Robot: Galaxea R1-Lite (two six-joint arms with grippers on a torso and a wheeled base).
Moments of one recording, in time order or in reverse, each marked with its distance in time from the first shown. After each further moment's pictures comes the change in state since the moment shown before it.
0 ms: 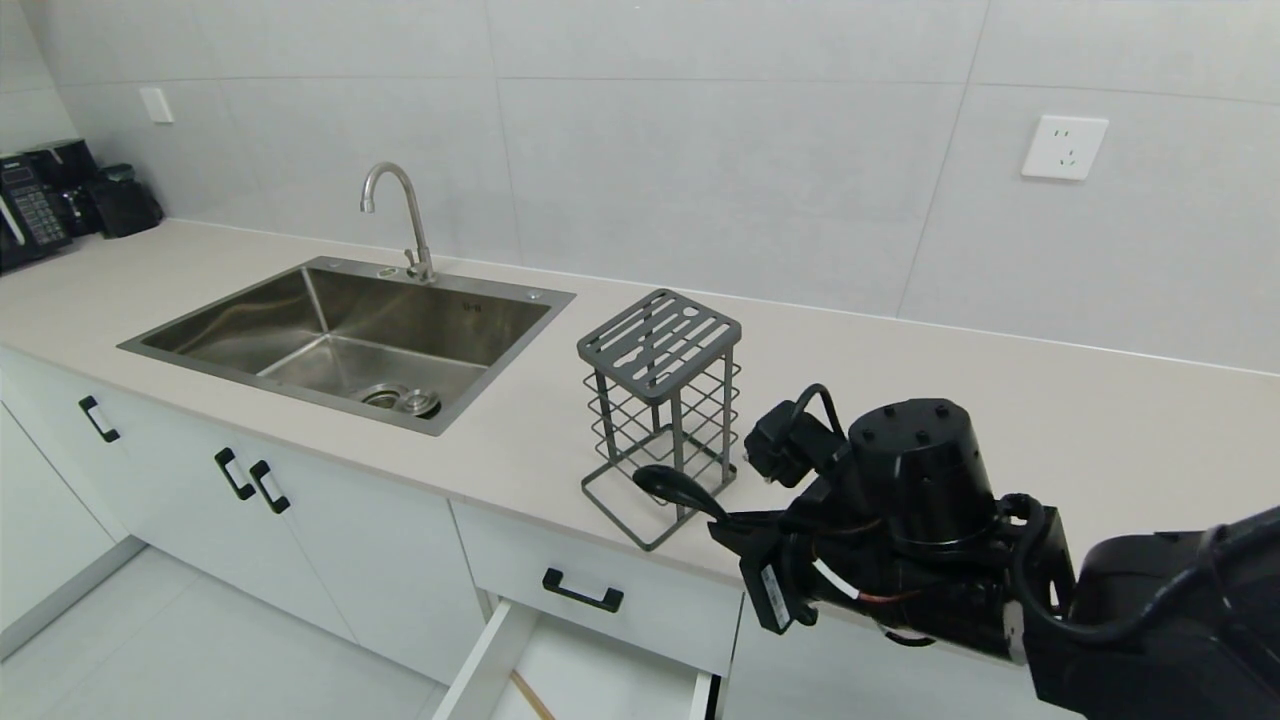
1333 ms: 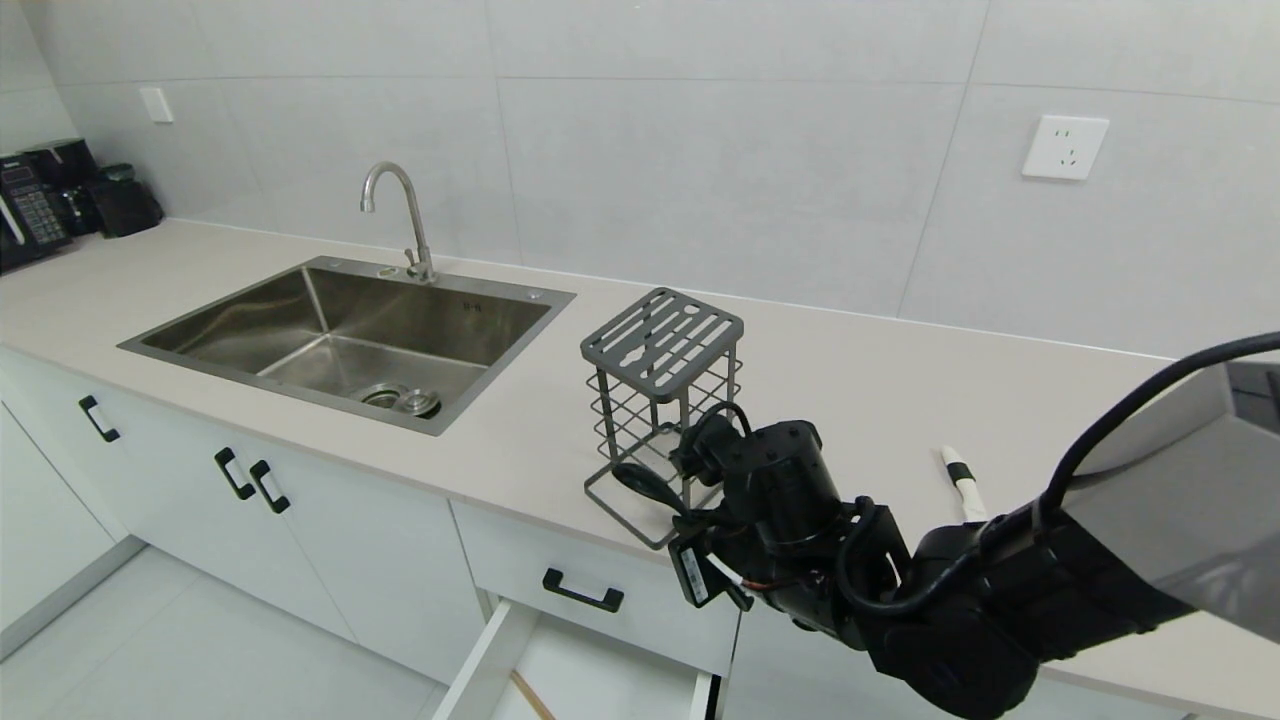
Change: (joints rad) left arm 0.000 0.000 0.000 0.000 0.000 0.000; right arm 0.040 0.237 -0.187 0.019 -0.223 0.088
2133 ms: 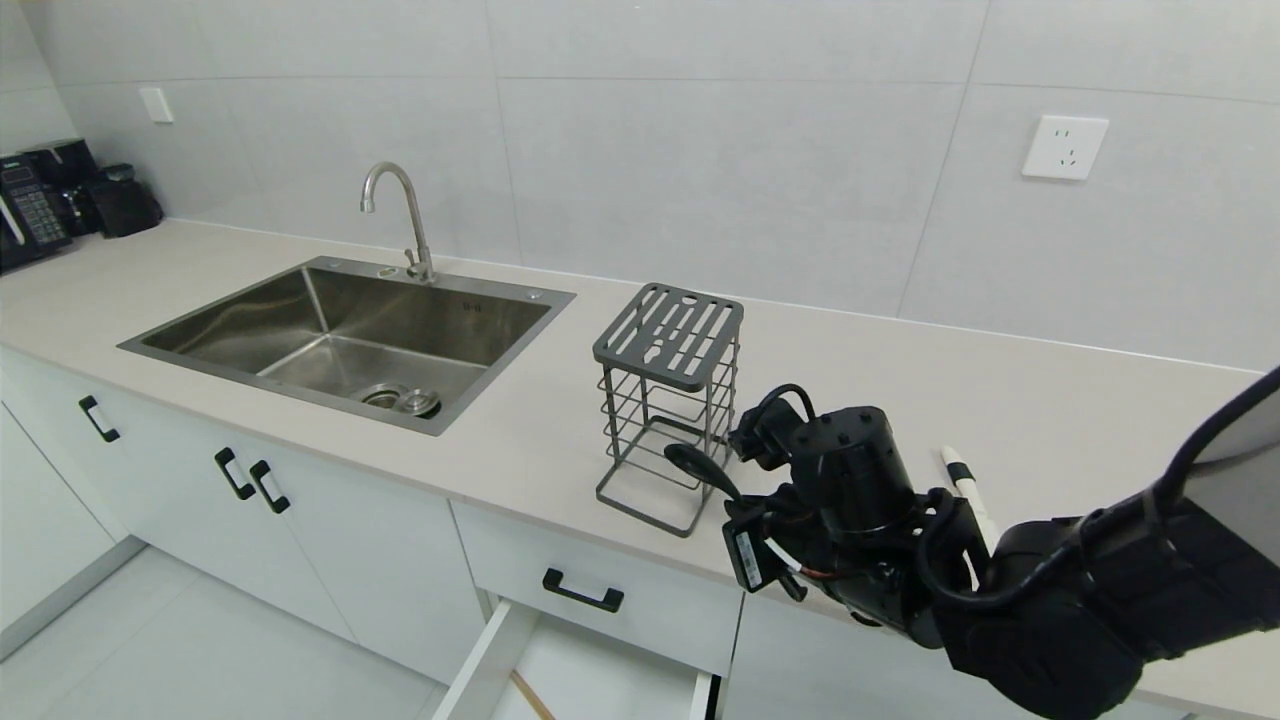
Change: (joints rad) left arm 0.000 0.000 0.000 0.000 0.000 0.000; right arm -0.055 -0.111 0.109 -0.001 -0.038 0.000
